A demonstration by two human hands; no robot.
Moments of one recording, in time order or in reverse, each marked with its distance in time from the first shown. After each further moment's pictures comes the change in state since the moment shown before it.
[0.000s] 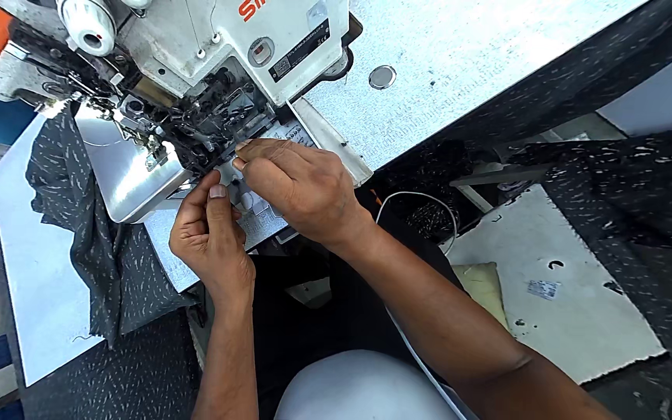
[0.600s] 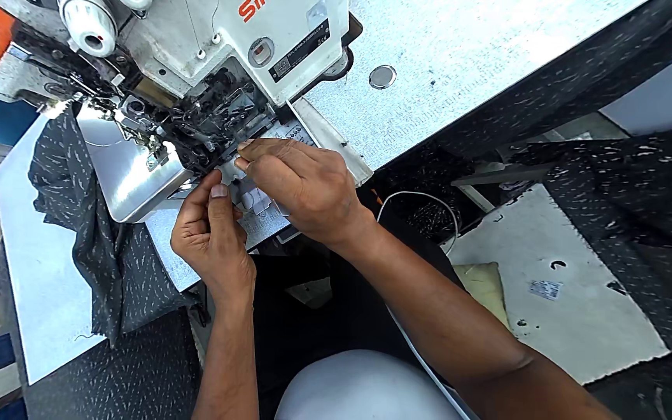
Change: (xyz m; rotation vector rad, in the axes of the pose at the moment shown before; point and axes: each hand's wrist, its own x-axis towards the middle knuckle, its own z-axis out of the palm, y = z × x) left_hand 0.005 -0.002 0.003 -0.022 0.024 0.043; right_hand 0.000 0.001 -0.001 0.063 0.045 0.005
